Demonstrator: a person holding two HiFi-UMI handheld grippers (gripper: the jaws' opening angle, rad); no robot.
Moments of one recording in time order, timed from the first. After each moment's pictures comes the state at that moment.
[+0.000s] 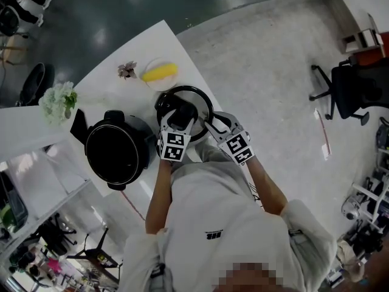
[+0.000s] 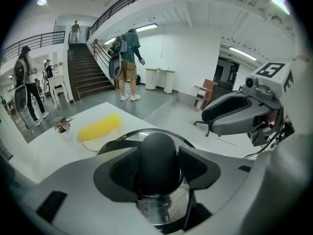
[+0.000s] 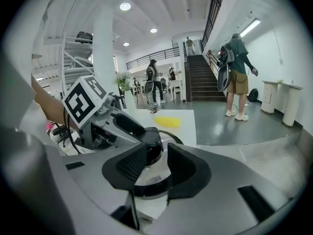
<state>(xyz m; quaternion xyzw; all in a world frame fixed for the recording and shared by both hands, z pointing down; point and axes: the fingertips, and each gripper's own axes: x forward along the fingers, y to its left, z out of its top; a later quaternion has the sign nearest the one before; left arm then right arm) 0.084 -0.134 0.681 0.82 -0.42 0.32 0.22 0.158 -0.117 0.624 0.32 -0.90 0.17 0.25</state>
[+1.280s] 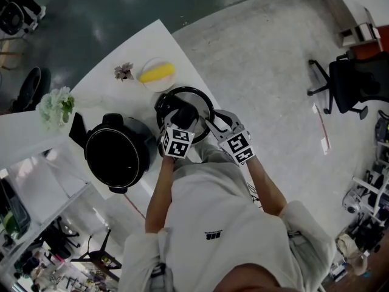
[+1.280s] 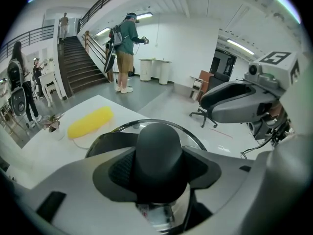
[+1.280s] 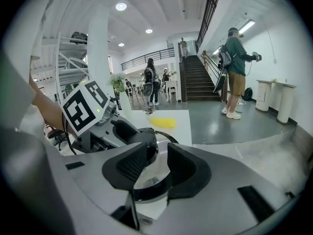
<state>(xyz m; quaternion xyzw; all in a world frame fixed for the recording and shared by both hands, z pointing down) 0.097 -0.131 0.702 0.82 -0.38 0.36 0.24 0.161 -0.124 0.624 0.35 -0.89 0.18 0.25</state>
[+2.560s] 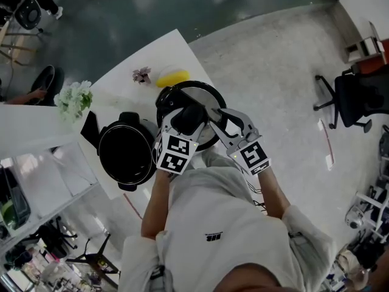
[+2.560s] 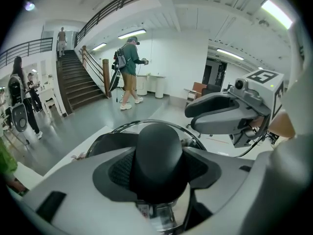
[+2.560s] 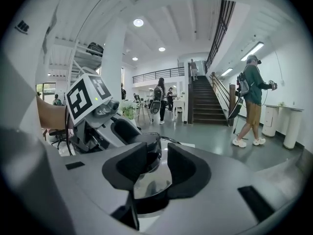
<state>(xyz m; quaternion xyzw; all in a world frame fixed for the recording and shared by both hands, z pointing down) 0.073 -0.141 0.532 0.85 -0.38 0.32 0.19 0.120 -0.135 0.479 0.33 -0.92 0.09 0.18</state>
